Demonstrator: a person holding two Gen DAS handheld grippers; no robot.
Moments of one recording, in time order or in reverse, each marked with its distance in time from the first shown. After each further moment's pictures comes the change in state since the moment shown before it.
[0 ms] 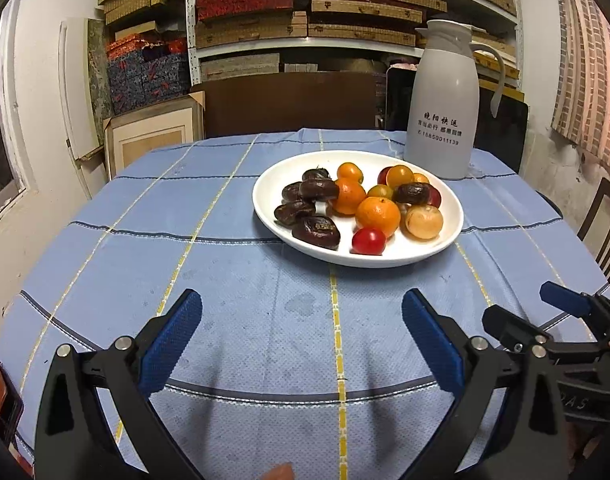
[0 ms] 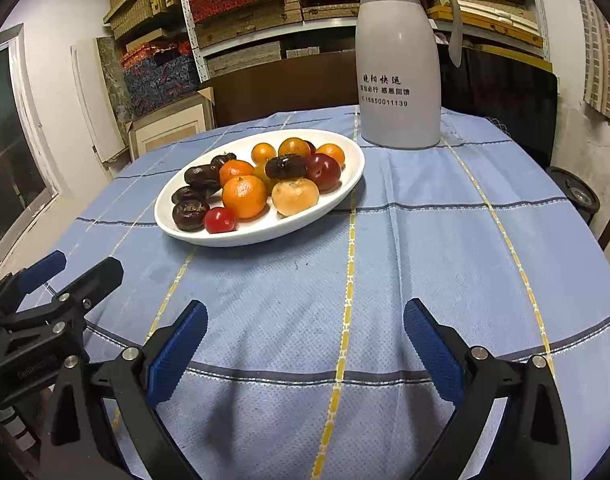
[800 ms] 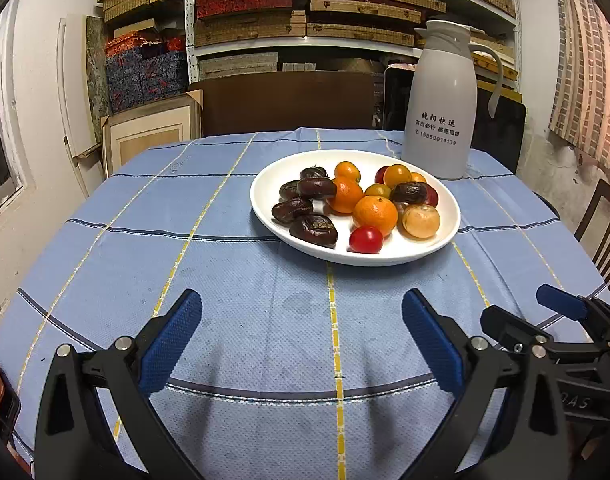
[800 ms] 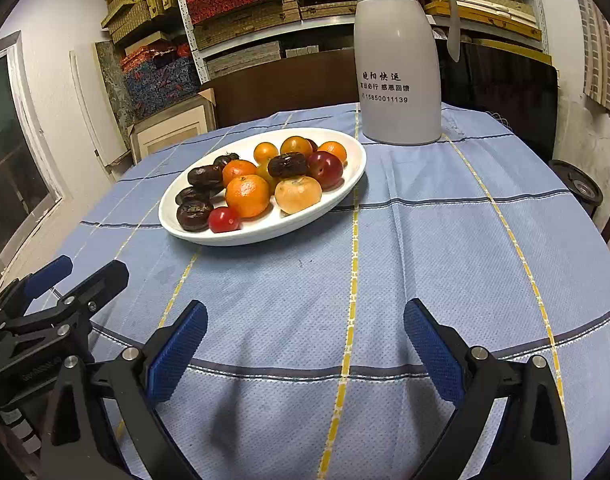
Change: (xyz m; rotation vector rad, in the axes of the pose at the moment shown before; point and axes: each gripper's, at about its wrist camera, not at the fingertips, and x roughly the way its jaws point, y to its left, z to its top) left arm -0.002 0.001 -0.002 -0.002 -0.005 -0.009; right arm -0.002 0.000 -0.001 0.013 0.000 0.012
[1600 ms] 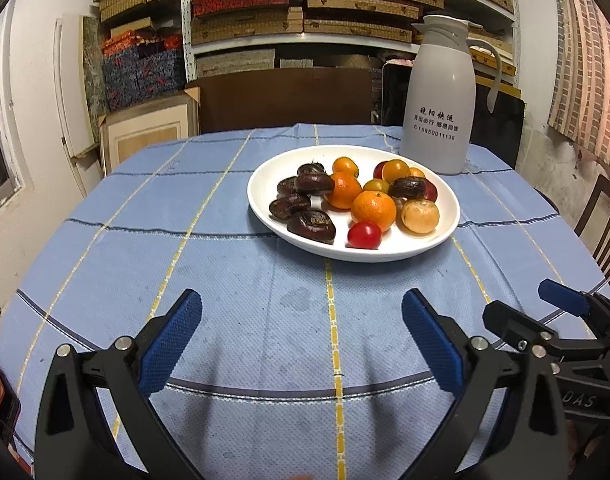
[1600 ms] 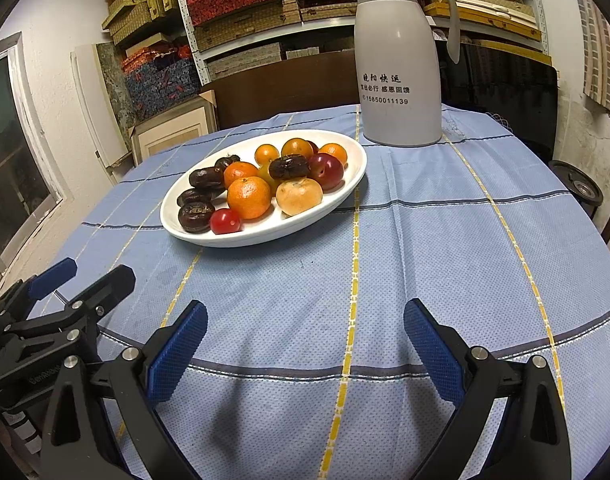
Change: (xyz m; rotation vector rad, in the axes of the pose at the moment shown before) left arm 0.003 -0.002 -0.001 0.002 0.018 -0.008; right arm -0.001 0.002 -0.001 -0.001 -0.005 0.001
